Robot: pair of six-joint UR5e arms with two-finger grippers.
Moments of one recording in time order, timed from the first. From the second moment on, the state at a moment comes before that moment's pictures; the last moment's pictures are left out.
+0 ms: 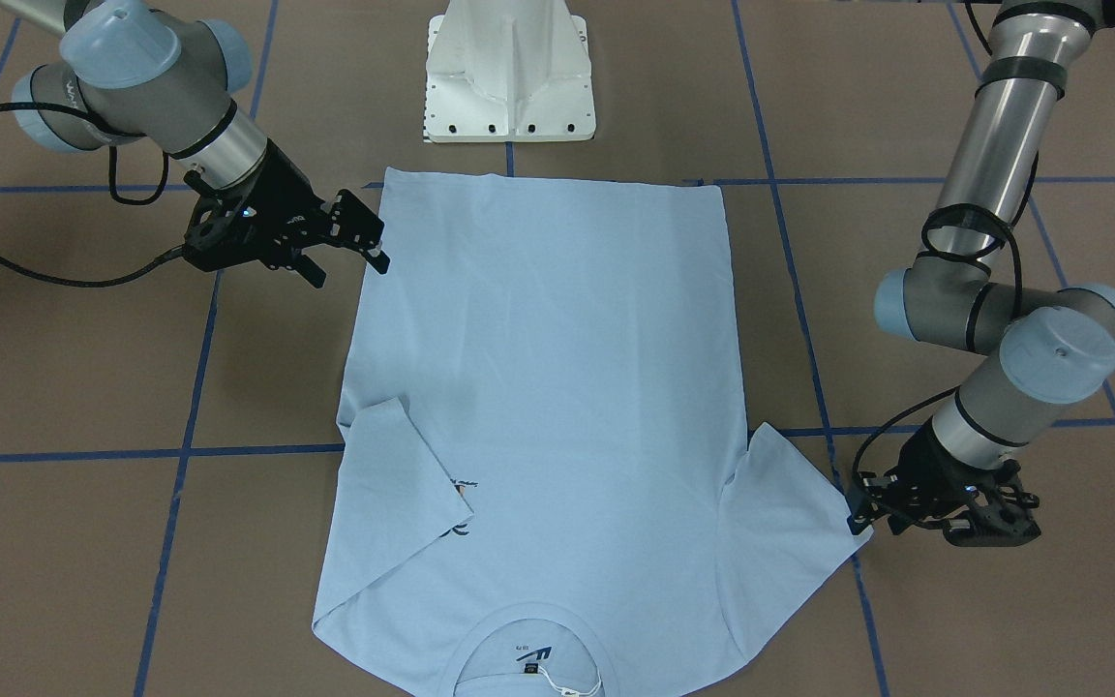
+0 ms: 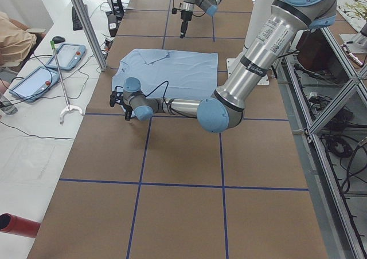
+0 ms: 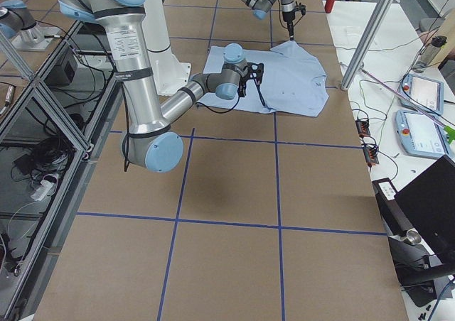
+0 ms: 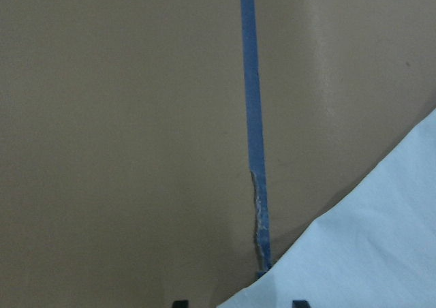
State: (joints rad) left arm -0.99 -2.18 -0.96 -2.46 -2.07 -0.95; right arm 0.64 -1.30 1.86 -0.94 1.98 1.44
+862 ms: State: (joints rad) left arm -0.97 -2.18 -0.95 -2.47 -2.07 -0.95; right arm 0.64 -1.30 1.85 -0.94 1.98 1.44
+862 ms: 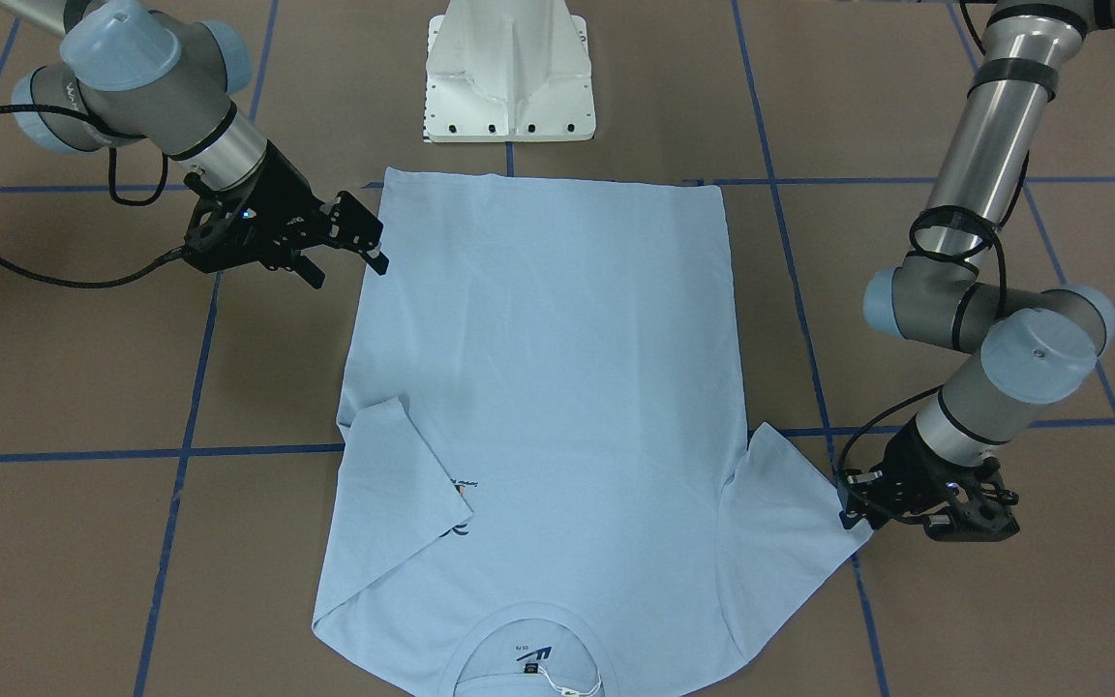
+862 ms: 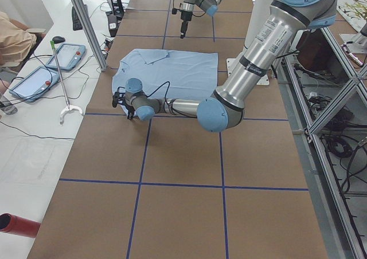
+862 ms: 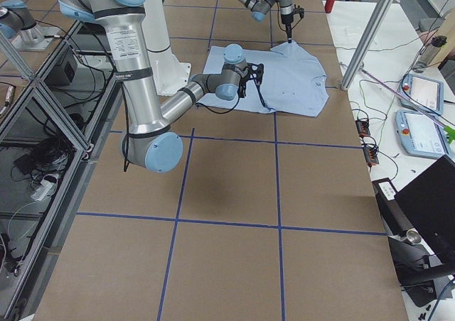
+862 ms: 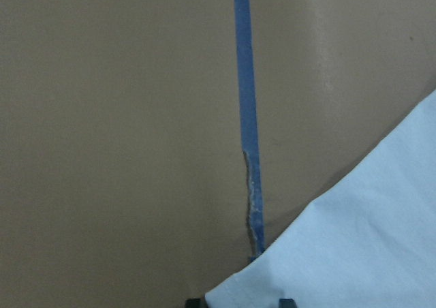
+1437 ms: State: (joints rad) left arm -0.96 -2.20 -1.03 -2.46 -2.08 -1.11; right arm 0.64 -1.30 1.85 -0.94 1.98 1.44
